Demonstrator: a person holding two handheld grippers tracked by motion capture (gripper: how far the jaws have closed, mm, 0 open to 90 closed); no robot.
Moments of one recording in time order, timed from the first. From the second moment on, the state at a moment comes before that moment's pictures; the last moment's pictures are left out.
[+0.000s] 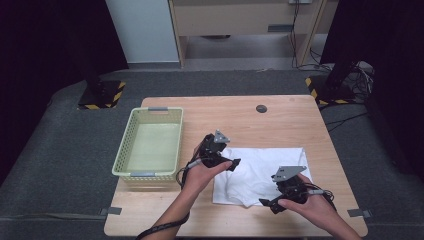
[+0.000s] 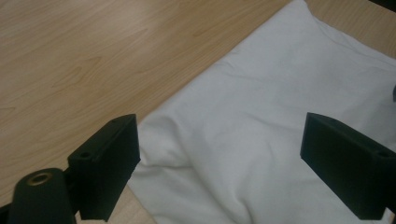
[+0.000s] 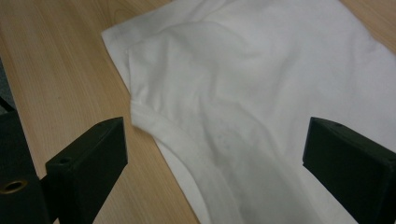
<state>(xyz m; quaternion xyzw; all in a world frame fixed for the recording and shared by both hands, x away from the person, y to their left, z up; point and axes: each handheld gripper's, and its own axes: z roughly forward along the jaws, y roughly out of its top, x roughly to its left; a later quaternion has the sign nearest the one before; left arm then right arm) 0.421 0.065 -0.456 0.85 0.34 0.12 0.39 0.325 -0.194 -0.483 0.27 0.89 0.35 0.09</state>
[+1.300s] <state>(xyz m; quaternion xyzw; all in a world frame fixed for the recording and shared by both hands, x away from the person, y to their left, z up) 0.449 0.088 -0.491 0.84 0.37 0.13 0.37 0.338 -0.088 -0.498 0.24 0.90 0.36 0.07</state>
